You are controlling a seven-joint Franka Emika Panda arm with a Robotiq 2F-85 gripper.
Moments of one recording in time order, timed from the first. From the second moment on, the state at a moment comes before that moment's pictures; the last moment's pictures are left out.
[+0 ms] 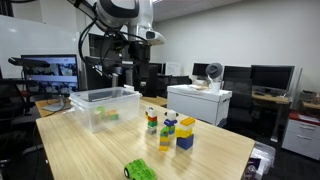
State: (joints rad) arm -0.23 0.01 -0.23 -2.04 -0.16 1.99 0.20
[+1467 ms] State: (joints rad) arm -0.26 0.32 -0.27 -1.71 -0.21 2.03 -0.03
